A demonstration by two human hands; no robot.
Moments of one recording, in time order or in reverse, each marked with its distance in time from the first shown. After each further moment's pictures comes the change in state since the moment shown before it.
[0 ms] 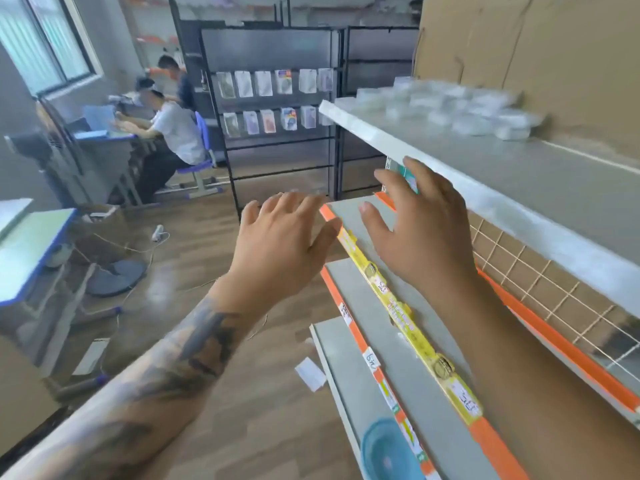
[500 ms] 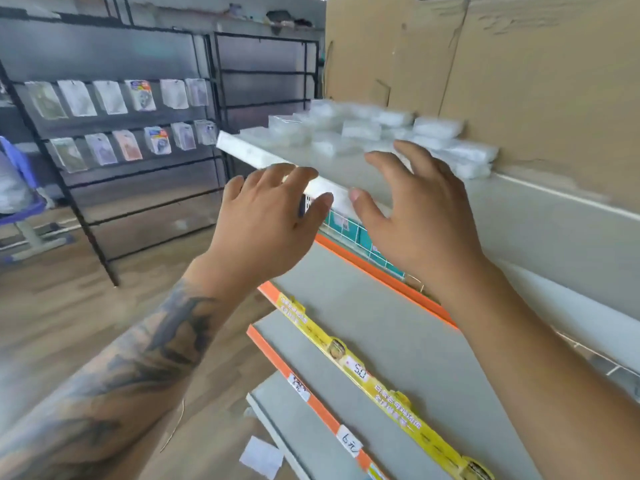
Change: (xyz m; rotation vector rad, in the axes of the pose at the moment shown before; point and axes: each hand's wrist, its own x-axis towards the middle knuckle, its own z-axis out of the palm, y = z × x) left_hand 0.269 -0.047 0.100 -0.277 0.053 0.338; right_hand 0.169 0.049 0.087 -0.307 0.022 0.222
